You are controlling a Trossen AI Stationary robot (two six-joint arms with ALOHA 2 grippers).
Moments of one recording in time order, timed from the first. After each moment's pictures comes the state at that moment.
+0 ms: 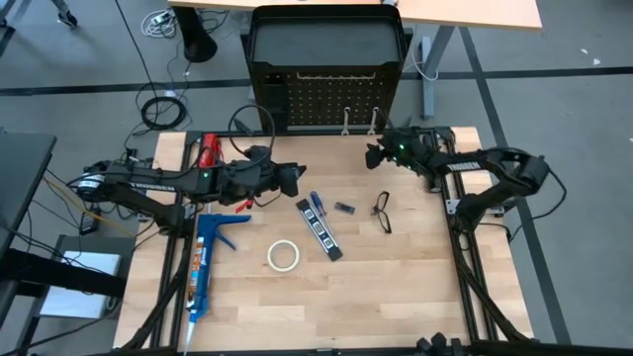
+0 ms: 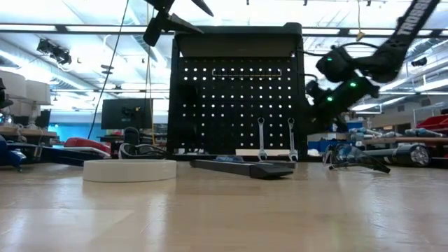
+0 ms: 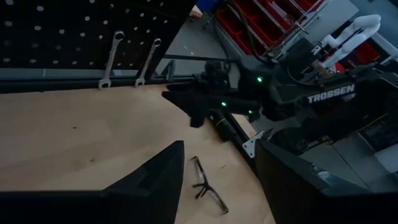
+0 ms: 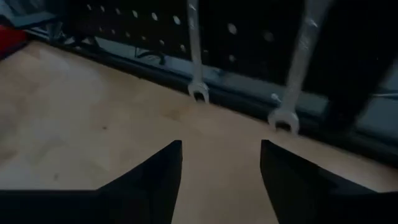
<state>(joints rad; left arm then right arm) -0.03 1.24 1.03 -0.11 -0.56 -0.90 -0.70 1.43 0.46 0.46 0.16 0.31</state>
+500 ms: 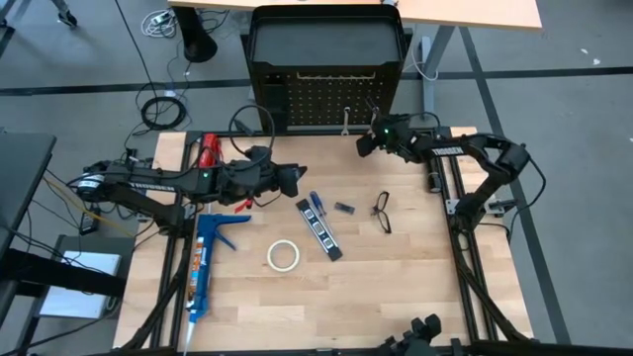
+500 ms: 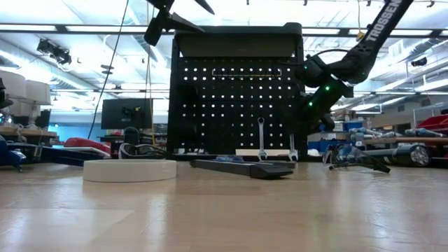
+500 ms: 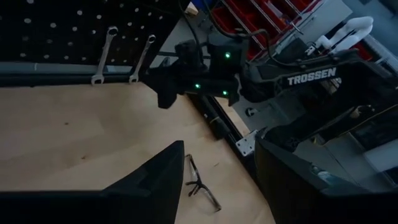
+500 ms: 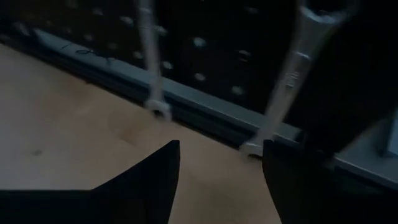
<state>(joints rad) -0.03 1.24 1.03 -0.10 -0.54 -0.91 -0.76 1.62 0.72 0.28 0.22 0.25</state>
